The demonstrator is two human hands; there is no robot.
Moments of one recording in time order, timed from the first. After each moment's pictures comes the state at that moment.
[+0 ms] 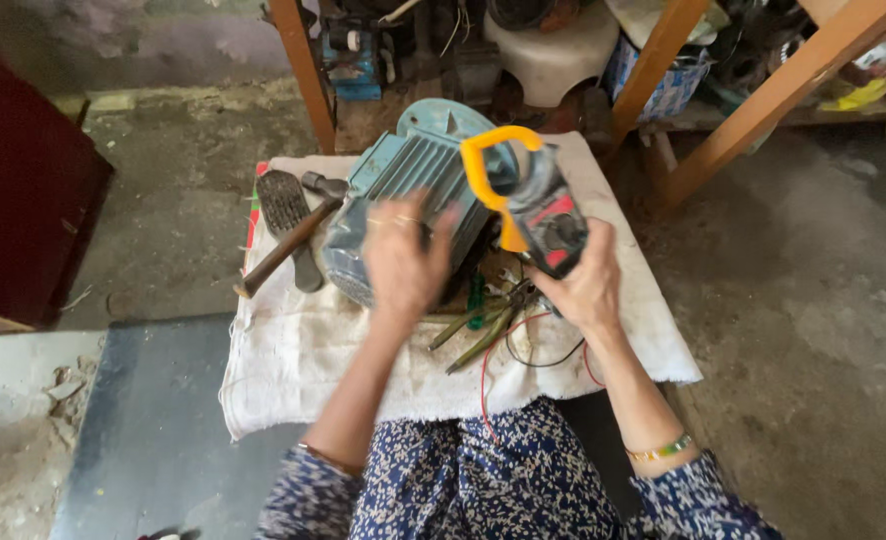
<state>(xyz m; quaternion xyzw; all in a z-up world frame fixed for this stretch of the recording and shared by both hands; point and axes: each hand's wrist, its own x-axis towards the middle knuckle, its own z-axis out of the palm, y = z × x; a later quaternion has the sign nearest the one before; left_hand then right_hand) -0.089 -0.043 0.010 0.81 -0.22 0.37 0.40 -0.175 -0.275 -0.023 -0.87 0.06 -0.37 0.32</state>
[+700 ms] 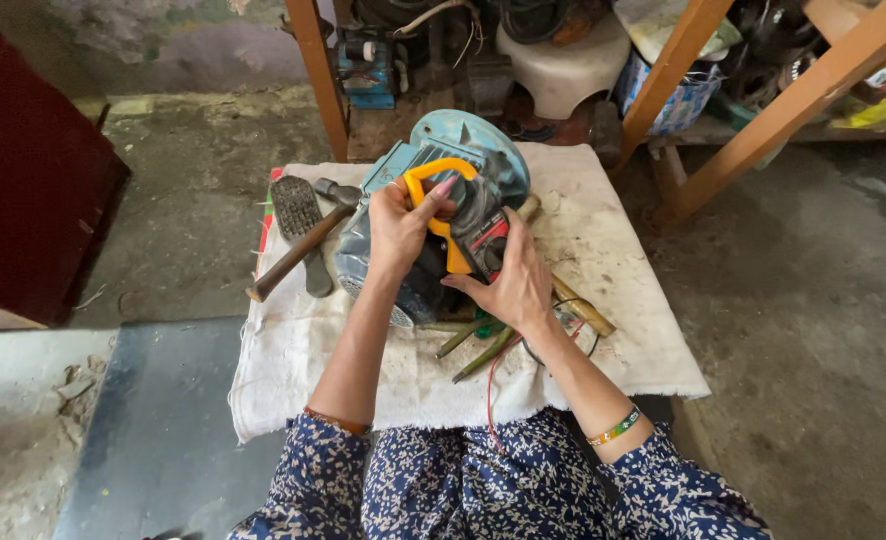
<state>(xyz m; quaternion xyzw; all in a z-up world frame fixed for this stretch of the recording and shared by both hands) -0.016 -0.038 0.008 0.61 -0.20 0.04 0.76 -0.137 -0.193 -0.010 -0.91 -0.01 -0.30 0.29</state>
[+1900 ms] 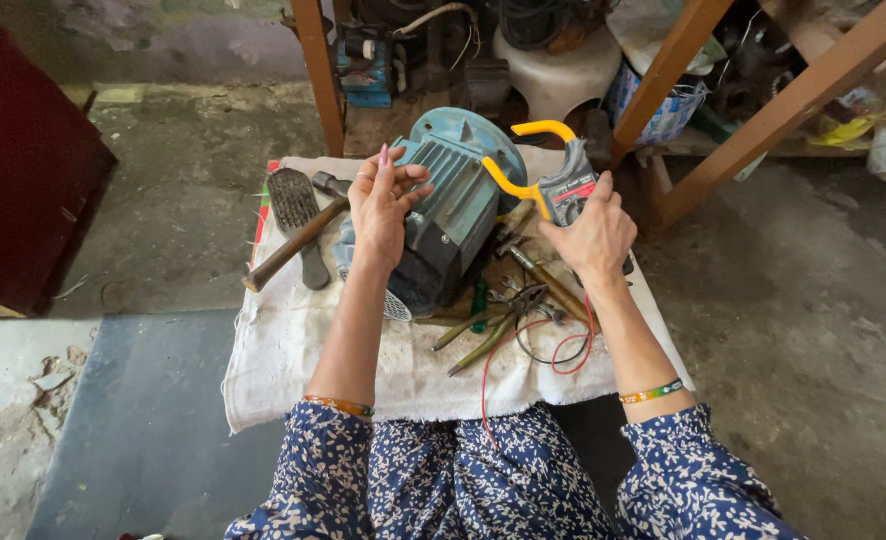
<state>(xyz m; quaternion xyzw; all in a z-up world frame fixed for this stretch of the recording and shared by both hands) 0.003 -0.019 -0.002 0.39 -0.16 -0.01 0.91 -0.109 -0.291 0.014 -0.93 0.18 -0.30 0.09</state>
